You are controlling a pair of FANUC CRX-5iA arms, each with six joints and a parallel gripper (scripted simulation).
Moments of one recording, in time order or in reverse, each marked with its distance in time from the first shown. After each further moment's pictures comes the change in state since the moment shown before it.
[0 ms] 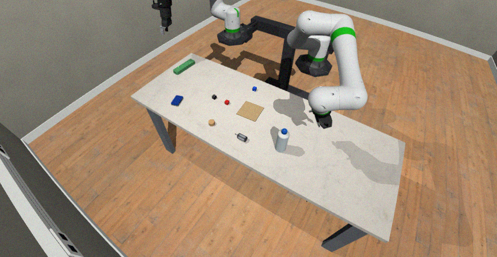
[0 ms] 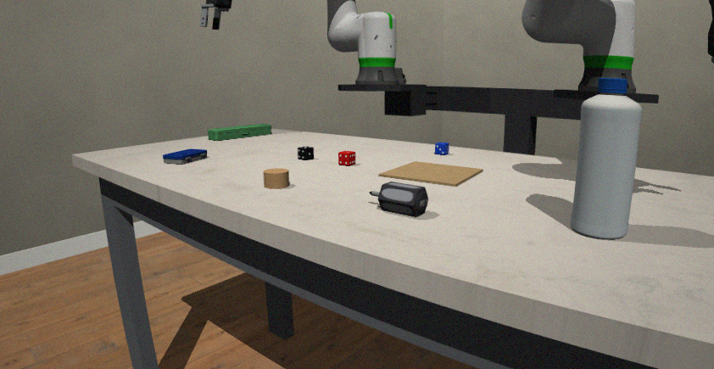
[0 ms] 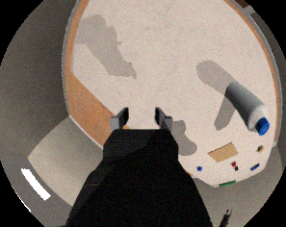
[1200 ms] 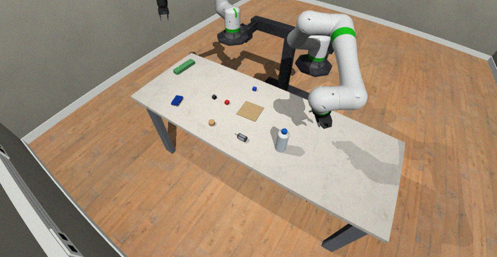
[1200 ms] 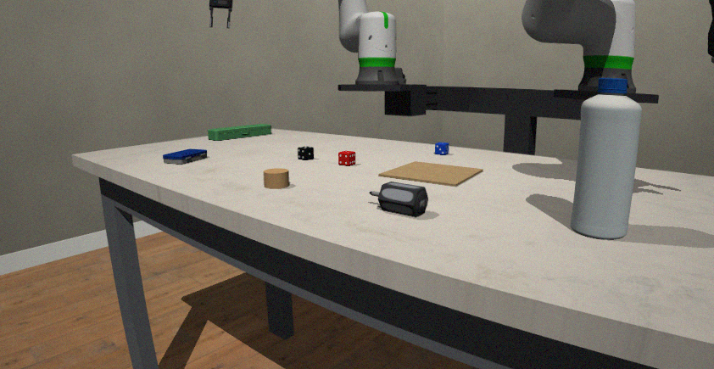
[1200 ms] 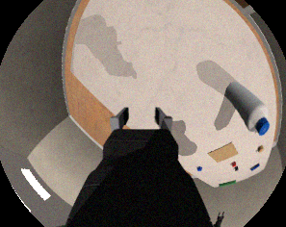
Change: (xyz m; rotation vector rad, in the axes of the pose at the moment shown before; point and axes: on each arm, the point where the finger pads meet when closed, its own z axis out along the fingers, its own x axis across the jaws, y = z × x) left arm 0.000 0.000 0.000 0.000 0.000 0.000; right arm 0.151 -0.086 -0.022 0.000 0.049 0.927
